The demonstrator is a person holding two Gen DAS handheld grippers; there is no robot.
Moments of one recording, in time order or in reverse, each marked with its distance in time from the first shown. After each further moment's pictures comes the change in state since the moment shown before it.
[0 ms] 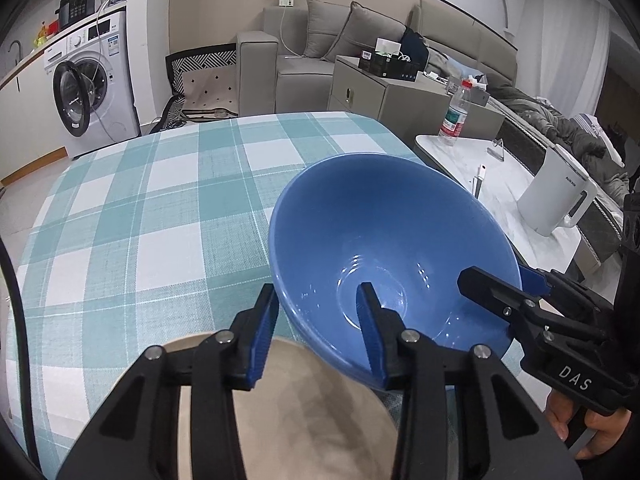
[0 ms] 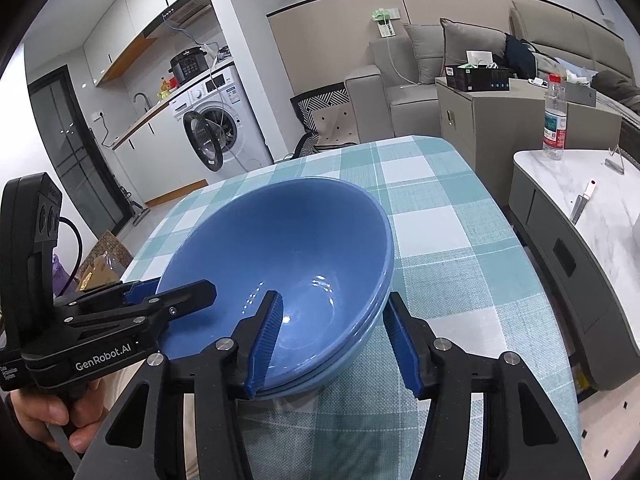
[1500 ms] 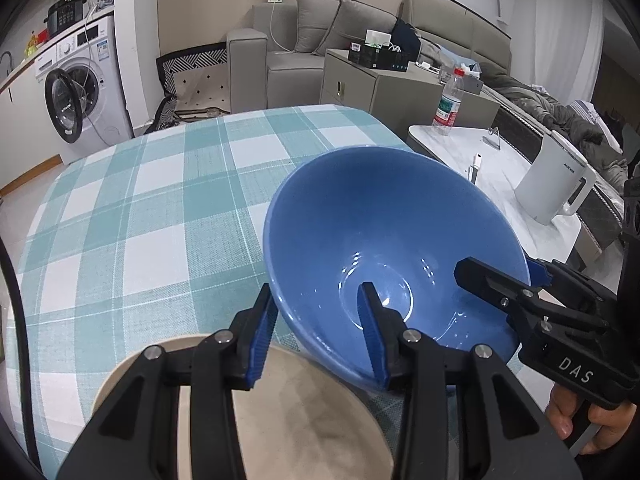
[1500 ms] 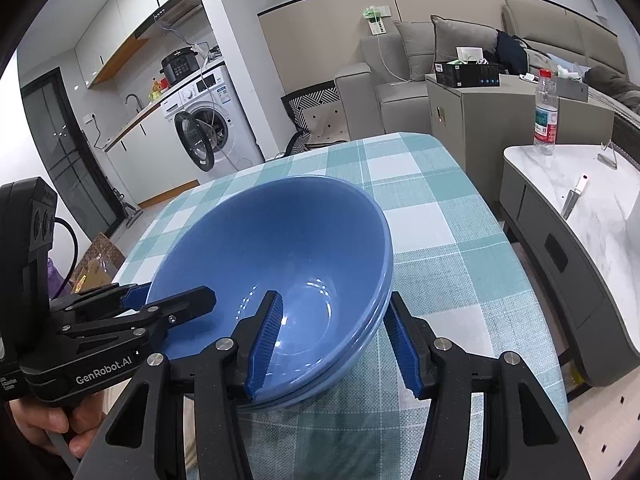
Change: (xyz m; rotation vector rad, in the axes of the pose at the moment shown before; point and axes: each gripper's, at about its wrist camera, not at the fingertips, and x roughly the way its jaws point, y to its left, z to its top) left arm 0.012 -0.013 0.001 0.030 0.028 -0.008; right arm -0.002 -0.012 -0.001 0.017 0.008 -0.022
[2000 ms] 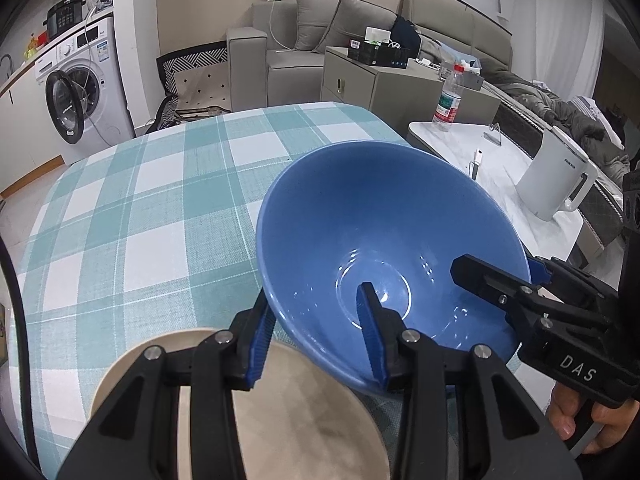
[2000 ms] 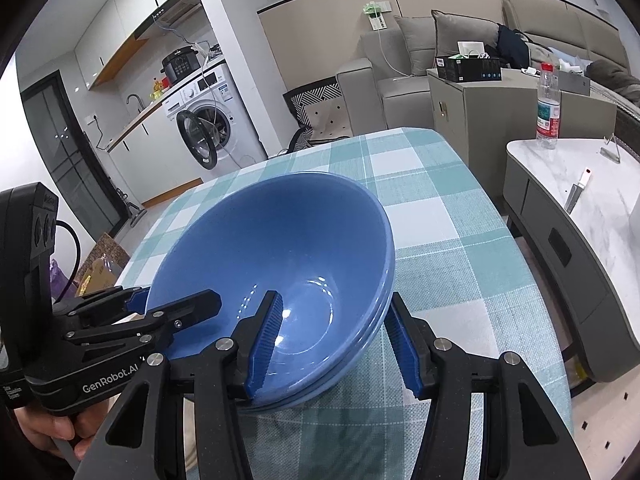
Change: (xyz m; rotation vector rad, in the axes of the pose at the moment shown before) left arm -0.005 -0.007 -0.003 0.016 -0.003 0.019; right arm 0.003 -0.005 0.001 0.011 0.011 0.017
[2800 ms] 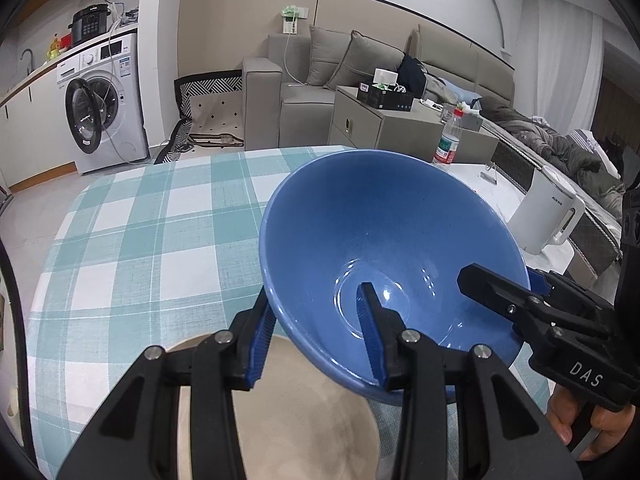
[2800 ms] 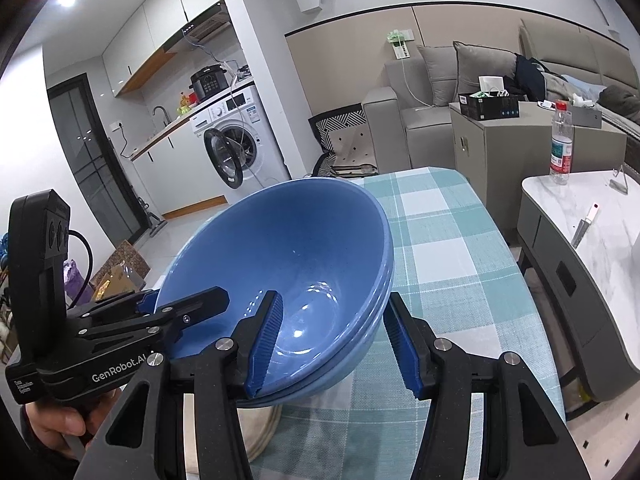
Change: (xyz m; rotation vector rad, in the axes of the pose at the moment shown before) left arm -0.059 0.017 -0.001 -0.058 -0.125 0.003; right arm -0.052 0.041 0.009 -0.056 -0.093 0.062
